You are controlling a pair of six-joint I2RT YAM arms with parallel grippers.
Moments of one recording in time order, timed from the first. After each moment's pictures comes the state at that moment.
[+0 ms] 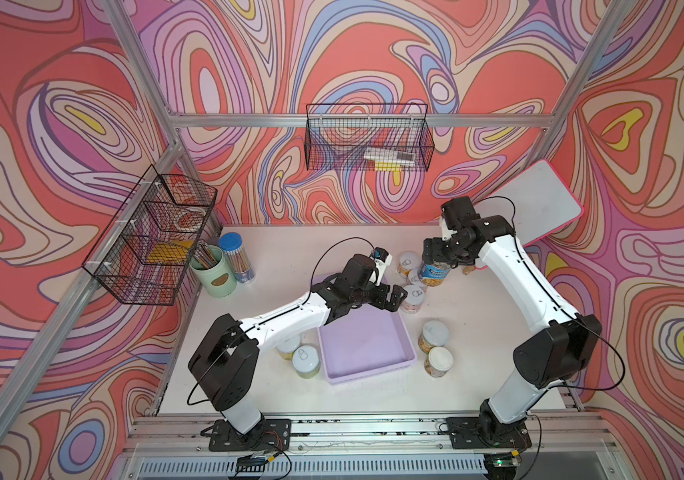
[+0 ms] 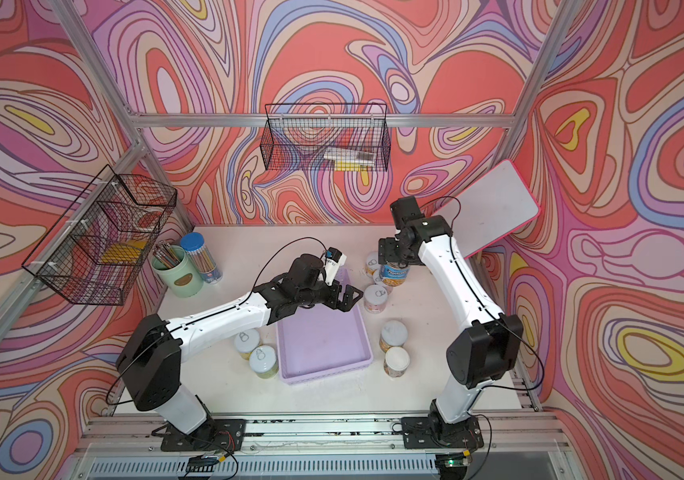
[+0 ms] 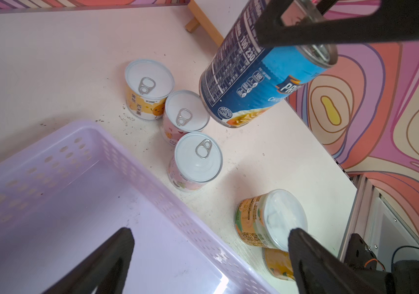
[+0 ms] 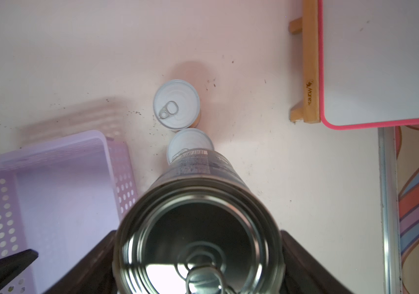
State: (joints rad) left arm -0.76 1.64 1.19 -0.12 0.19 -0.36; right arm 0.28 1.73 1.83 -1.16 0.11 0.25
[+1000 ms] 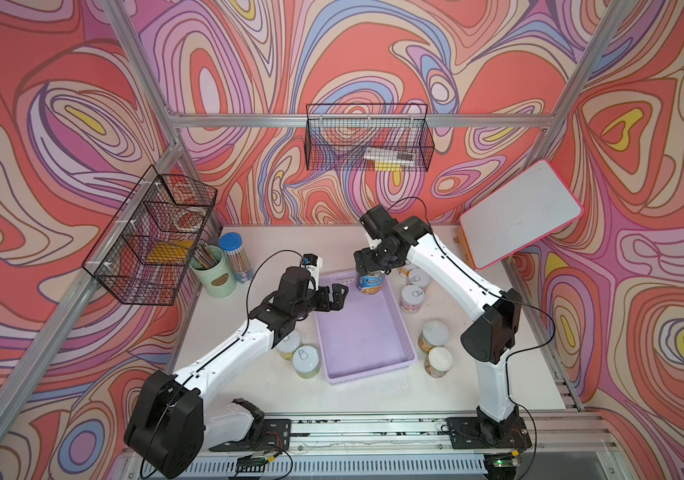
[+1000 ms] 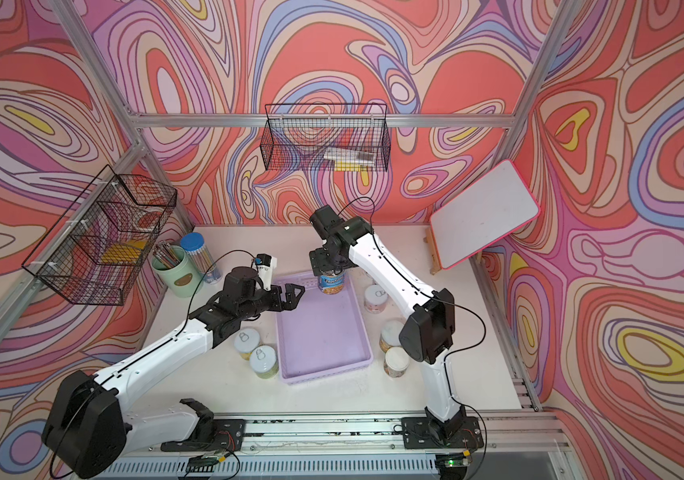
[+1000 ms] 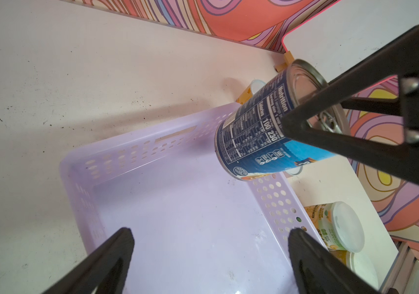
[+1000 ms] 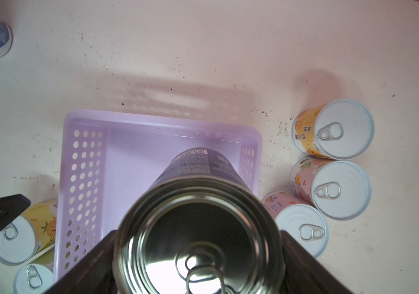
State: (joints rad) left arm -0.48 1.24 0.79 -0.10 0.16 -0.44; right arm 0.64 2.05 2.16 -1.22 0.09 0.31
